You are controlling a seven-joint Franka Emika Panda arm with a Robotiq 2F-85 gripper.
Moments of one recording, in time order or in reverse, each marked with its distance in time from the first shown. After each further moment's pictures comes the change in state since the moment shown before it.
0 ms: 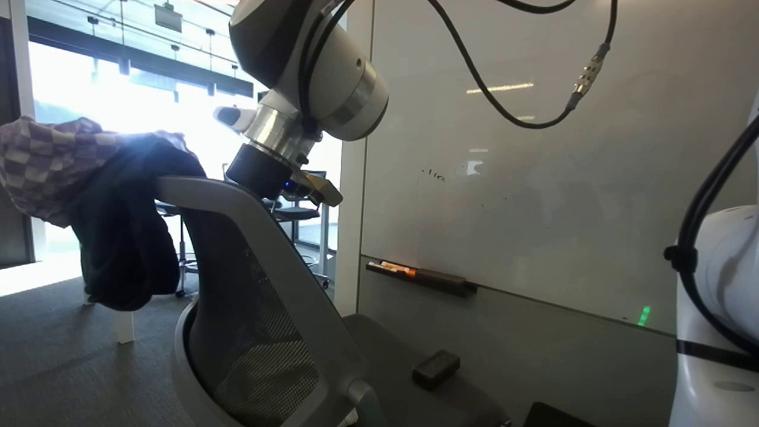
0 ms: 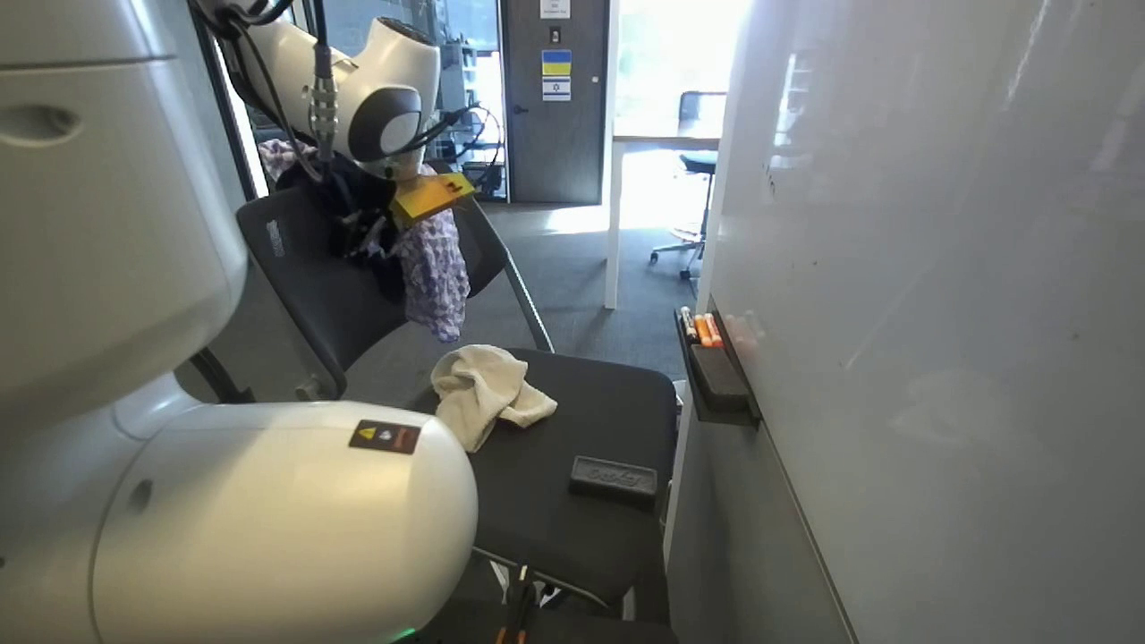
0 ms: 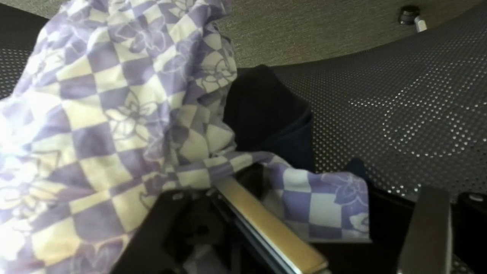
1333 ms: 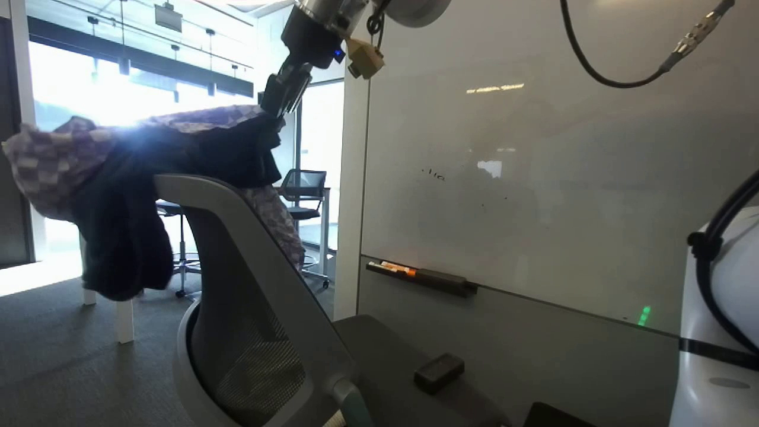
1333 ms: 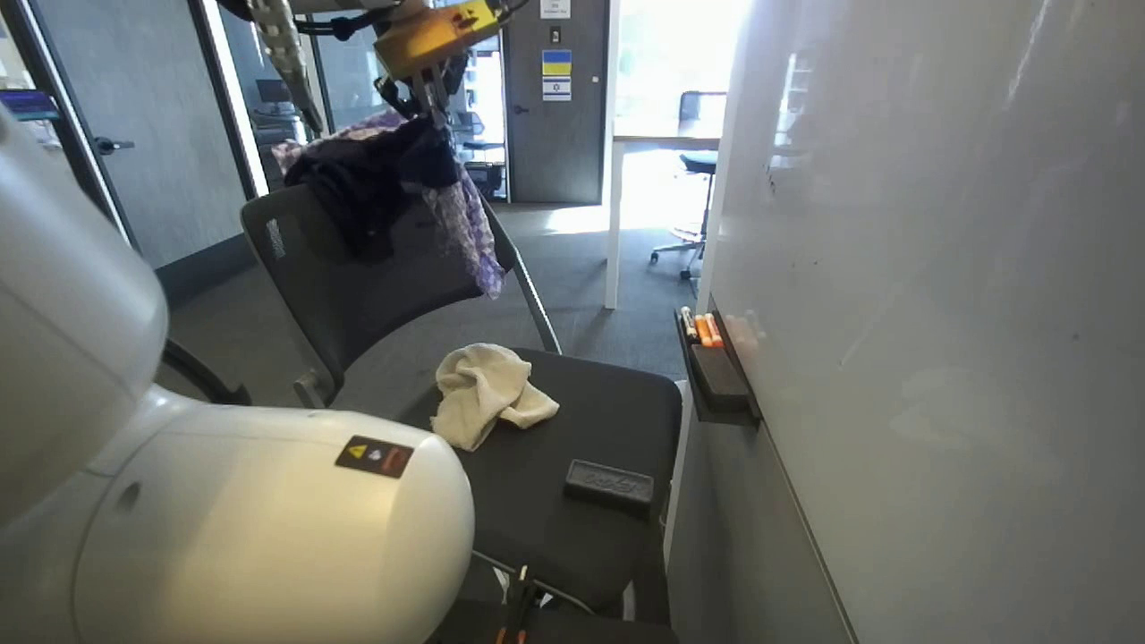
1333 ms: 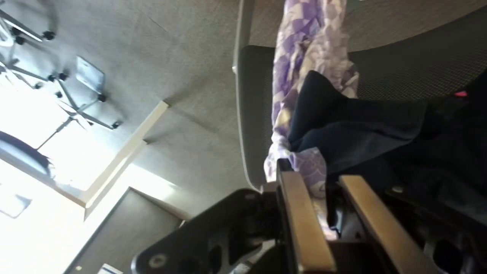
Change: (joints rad) arm -0.129 -0.310 0.004 0.061 -0.659 0.035 0.893
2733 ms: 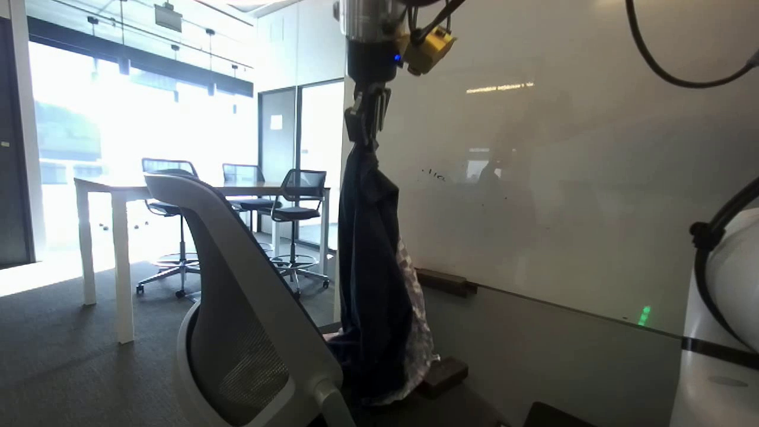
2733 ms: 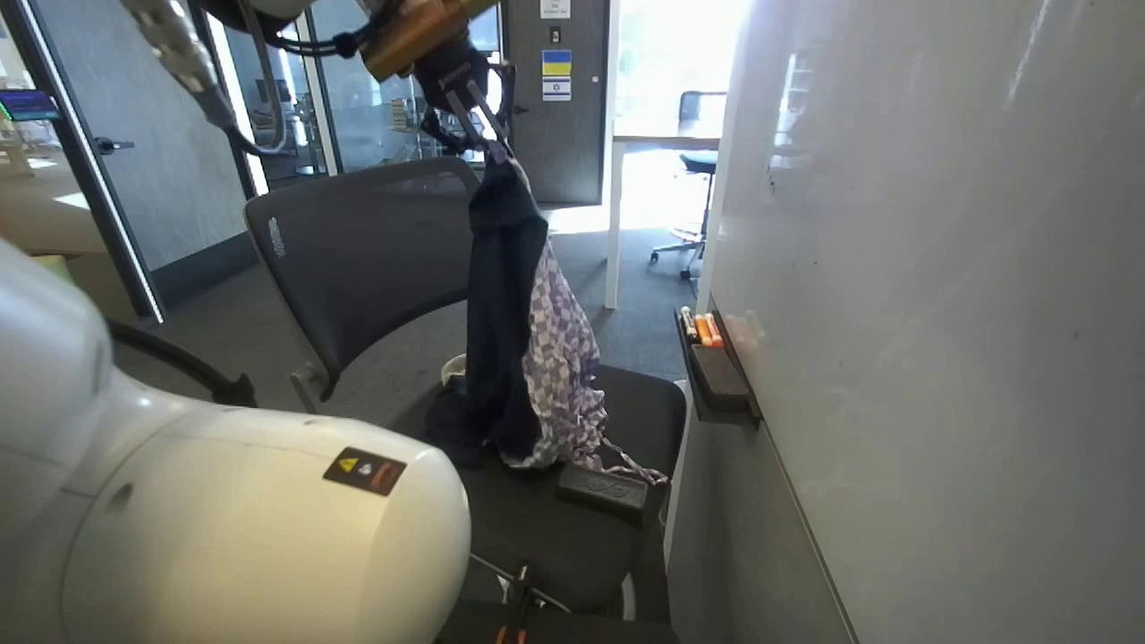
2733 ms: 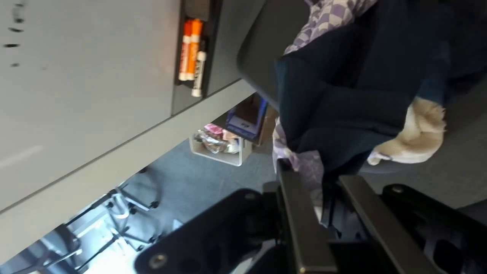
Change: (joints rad) arm -0.079 -0.130 0.045 -0.076 -0.378 -0.448 0.437
